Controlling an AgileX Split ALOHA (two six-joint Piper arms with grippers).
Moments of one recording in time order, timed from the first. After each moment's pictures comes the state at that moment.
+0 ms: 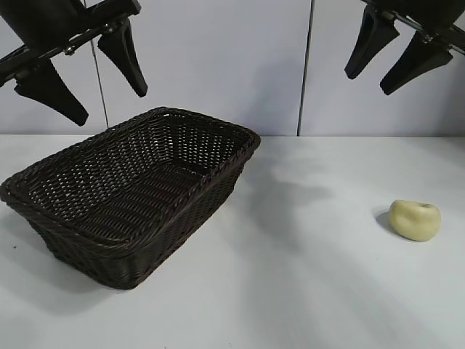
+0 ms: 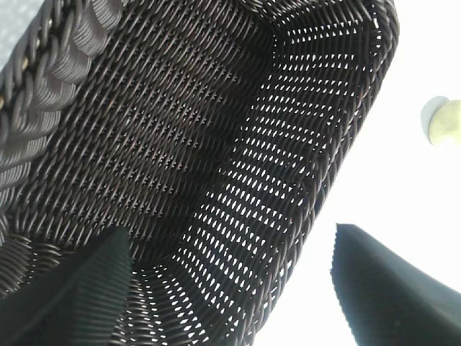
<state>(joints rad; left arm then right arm) -0.27 1.81 -1.47 -0.45 1.02 -0.07 0.05 1.82 -1.60 0.42 1.10 -0.15</state>
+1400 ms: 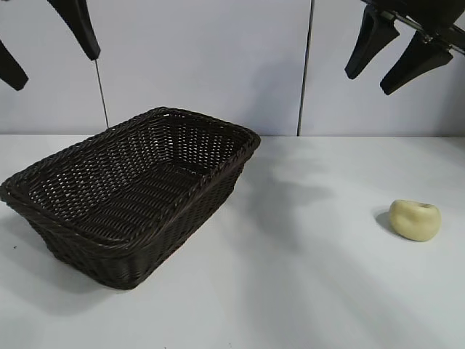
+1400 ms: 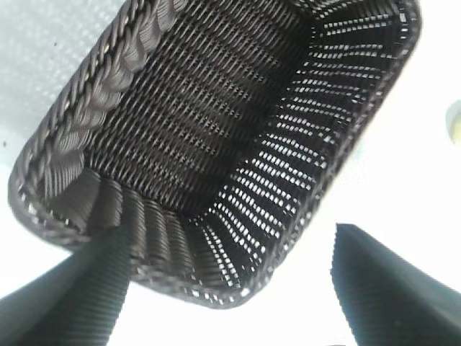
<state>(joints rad) -0.27 1.58 -1.42 -0.29 1.15 -0.26 0.05 1.82 -1.60 0.41 1.10 -0.15</state>
